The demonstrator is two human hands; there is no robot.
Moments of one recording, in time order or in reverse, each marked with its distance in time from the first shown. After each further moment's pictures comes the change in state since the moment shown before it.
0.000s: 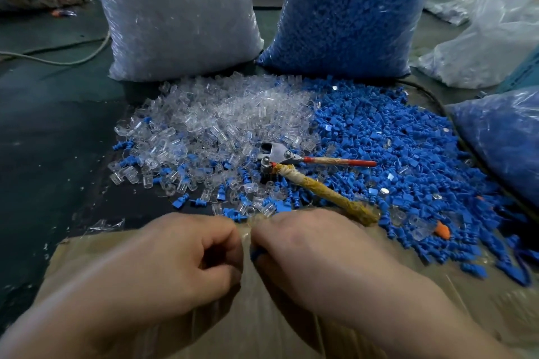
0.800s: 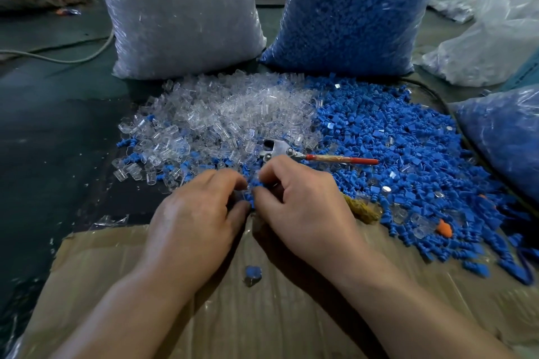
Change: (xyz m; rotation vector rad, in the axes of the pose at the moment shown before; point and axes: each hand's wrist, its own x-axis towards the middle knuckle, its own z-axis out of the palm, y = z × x) left_hand 0.032 0.006 0.028 0.225 0.549 -0.158; right_hand 0.033 0.019 0.026 0.433 0.576 0.221
